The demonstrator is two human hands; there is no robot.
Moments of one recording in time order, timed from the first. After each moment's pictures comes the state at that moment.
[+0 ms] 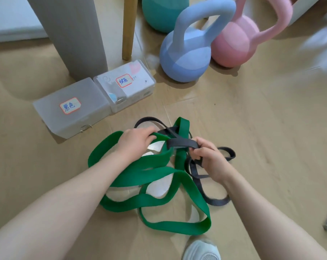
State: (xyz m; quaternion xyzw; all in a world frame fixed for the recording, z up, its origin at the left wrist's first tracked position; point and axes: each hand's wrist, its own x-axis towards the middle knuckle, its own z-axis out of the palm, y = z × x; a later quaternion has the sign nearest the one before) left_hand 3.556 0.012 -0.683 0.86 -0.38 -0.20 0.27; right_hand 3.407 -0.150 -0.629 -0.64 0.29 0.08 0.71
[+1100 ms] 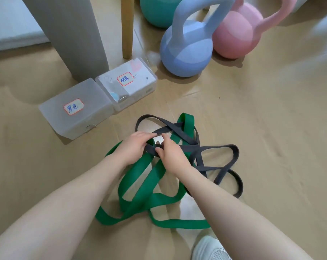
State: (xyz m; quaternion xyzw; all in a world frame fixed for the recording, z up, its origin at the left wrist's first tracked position) left_hand 3.561 0.032 -0.712 0.83 -0.41 -0.31 0.23; right_hand 3.457 -0.076 -0.686 -0.89 0.27 0.17 0.33
